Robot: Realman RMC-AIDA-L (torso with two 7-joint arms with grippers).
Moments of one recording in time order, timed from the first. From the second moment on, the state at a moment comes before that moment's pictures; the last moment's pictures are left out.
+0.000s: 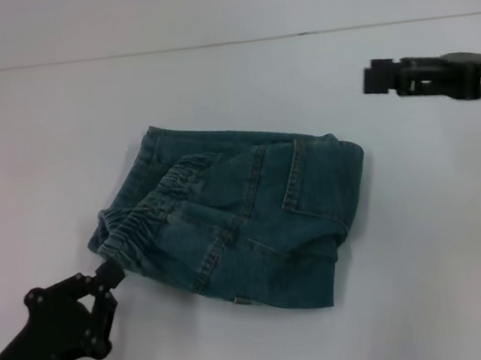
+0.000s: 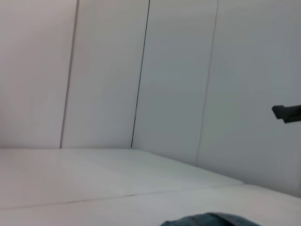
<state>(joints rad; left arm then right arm) -0.13 -2.16 0.60 0.23 1.59 1.60 -0.58 0.53 2.01 -0.69 -0.82 -1.80 -1.74 1.96</state>
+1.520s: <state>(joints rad) -0.29 -2.11 0.63 0.61 1.94 1.75 -1.29 0.34 2.10 -0.73 -0.91 -2.04 -1.76 1.59</state>
